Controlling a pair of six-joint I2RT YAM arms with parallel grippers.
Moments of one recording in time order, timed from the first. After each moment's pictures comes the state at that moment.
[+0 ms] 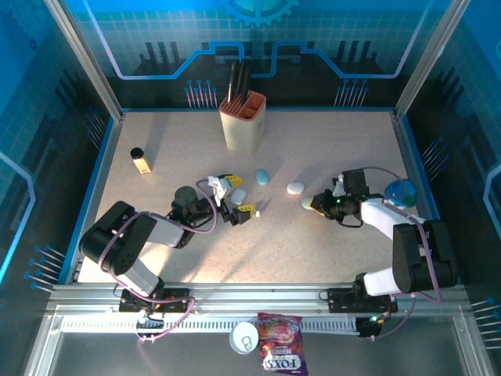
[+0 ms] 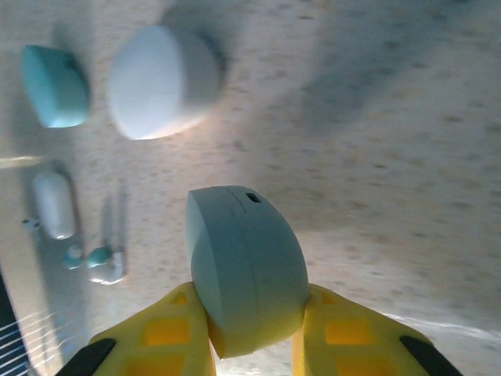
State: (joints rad) left arm -0.43 1.59 0.37 1.19 0.63 -0.06; right arm 0.08 1.41 0.61 -0.27 -0.48 0.64
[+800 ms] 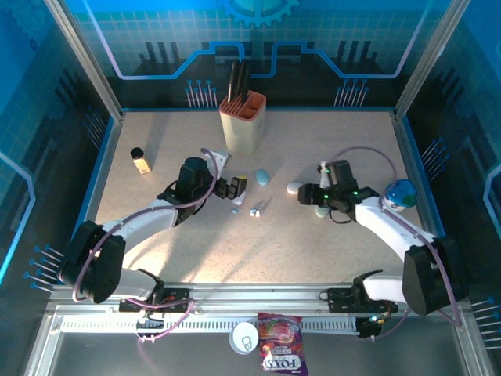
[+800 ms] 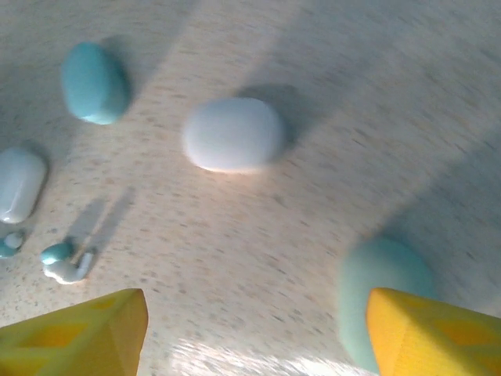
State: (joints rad) left arm -0.42 1.38 0.72 0.19 0.13 -0.09; right arm 0.34 1.31 0.78 -0.38 -0.12 0.36
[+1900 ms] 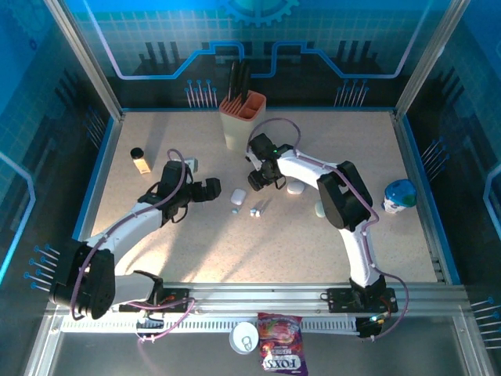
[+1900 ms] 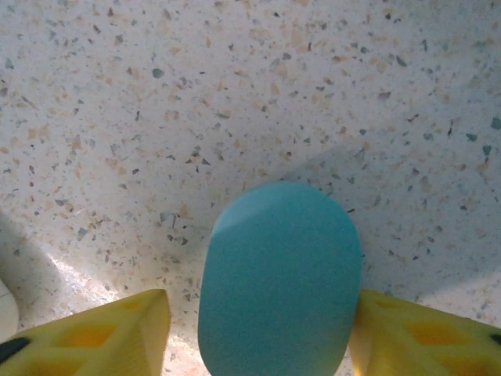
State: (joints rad) left arm -0.26 1.26 0.68 -0.16 0.07 -0.40; right arm 0.60 2.19 1.65 -0.66 0.05 0.00
